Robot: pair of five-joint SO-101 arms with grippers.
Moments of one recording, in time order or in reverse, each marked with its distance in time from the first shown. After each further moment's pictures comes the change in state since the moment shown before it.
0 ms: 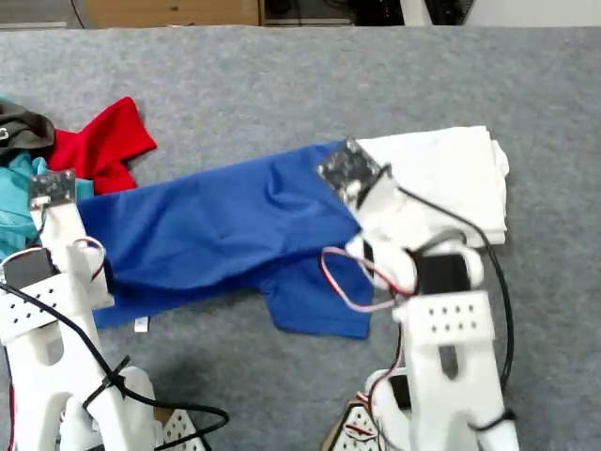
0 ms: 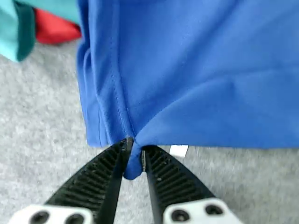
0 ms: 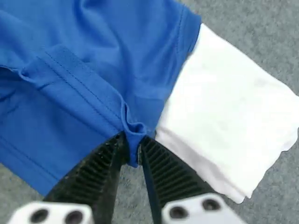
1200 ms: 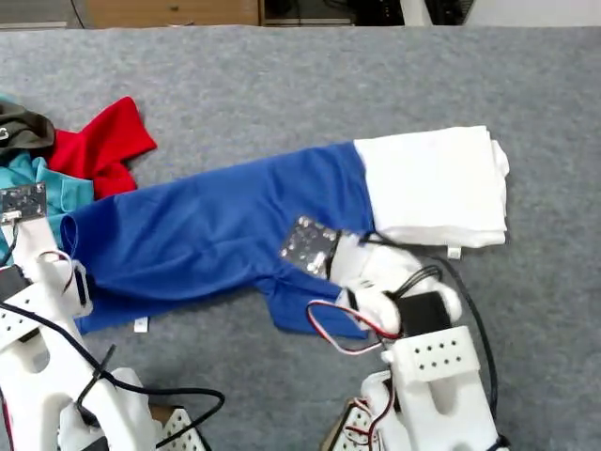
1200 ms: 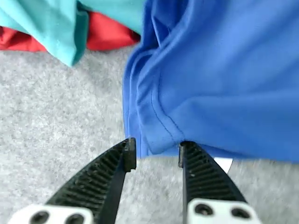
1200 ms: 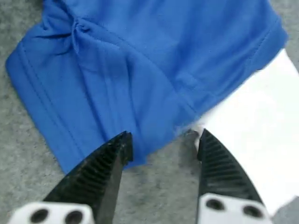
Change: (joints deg) left arm -11.7 0.5 2.5 -7.6 -10.5; right arm -6.1 -9.7 13.0 -0.1 13.5
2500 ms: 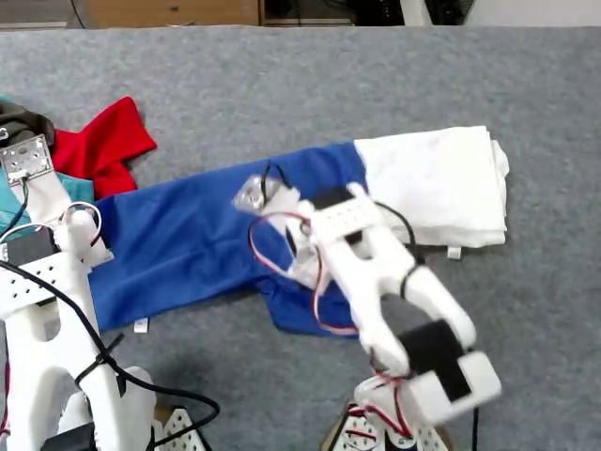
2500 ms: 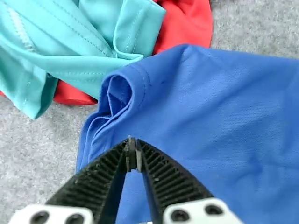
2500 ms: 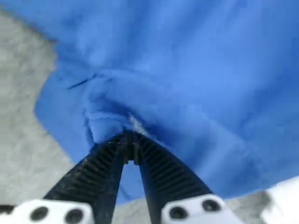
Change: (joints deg) left arm 14.4 6.9 -7.6 -8.9 25.4; right arm -11.9 58.6 -28.6 3.0 -15.4
